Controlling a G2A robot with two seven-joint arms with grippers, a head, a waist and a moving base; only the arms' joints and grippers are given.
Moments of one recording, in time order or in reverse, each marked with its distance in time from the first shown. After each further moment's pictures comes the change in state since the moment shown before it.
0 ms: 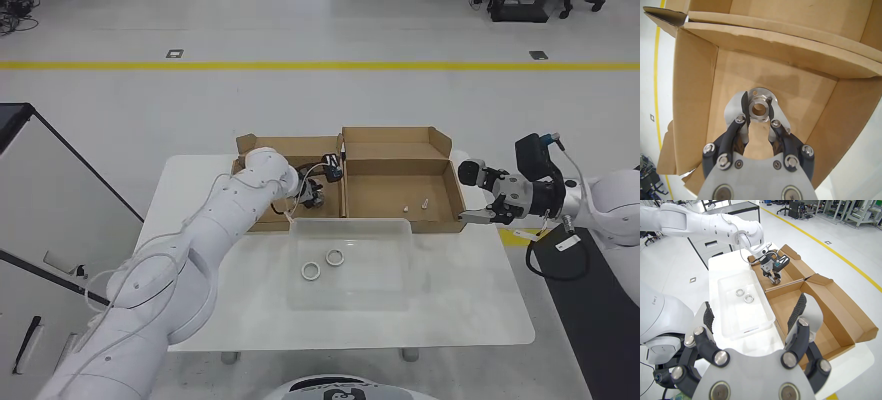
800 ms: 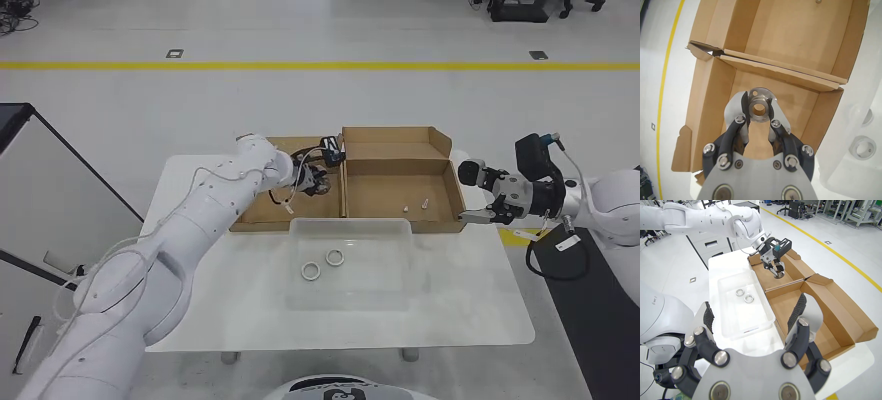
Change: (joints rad) left arm 0.018 0.132 -0.076 -0.257 -0.102 -0.005 -0.071; right arm 0.000 0.000 0.000 0.000 0.000 0.000 0.000
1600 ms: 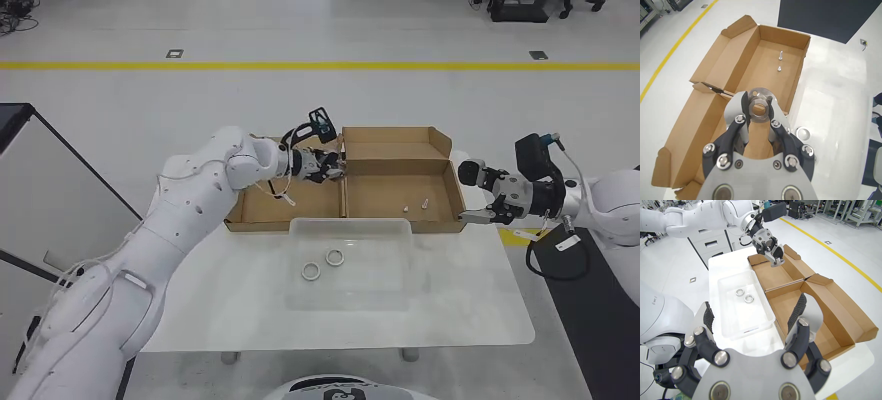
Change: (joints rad) left arm 0.096 0.149 -0.215 -0.336 -0.316 -0.006 -0.126; right arm 0.000 0.000 0.000 0.000 0.000 0.000 0.000
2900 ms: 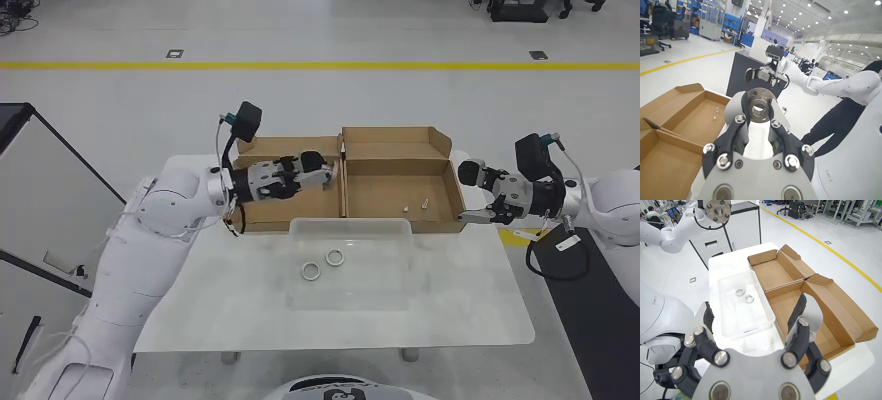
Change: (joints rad) left arm 0.493 0.178 -0.505 -0.639 -0.755 0.030 -0.253; right arm 0.000 0.000 0.000 0.000 0.000 0.000 0.000
